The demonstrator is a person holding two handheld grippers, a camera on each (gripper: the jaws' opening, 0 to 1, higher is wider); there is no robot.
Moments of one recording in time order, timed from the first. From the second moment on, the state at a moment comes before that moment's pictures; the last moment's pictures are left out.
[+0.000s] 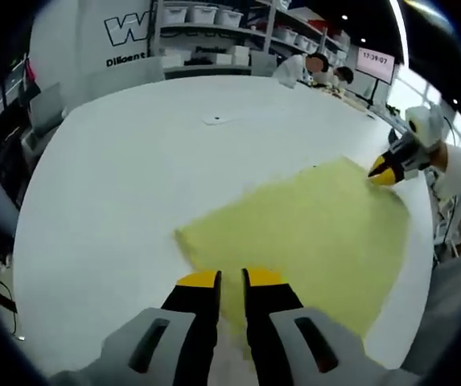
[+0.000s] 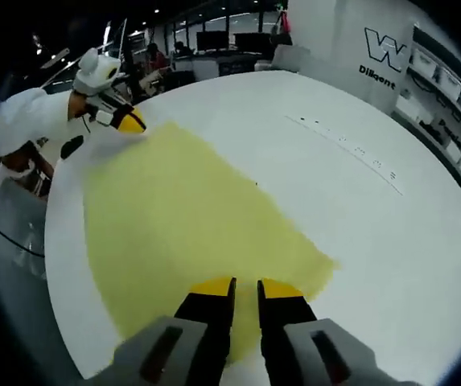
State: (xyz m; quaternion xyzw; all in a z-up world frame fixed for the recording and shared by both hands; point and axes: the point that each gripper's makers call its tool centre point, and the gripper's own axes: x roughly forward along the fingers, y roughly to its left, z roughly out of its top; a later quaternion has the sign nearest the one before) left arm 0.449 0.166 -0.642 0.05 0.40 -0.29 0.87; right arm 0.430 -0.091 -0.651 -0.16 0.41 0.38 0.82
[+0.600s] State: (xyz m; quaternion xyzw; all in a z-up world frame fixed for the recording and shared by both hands) left arm 0.398 0.140 -0.648 0.06 0.39 -0.34 0.85; right arm 0.380 -0.040 -0.648 -0.15 0.39 0.44 0.79
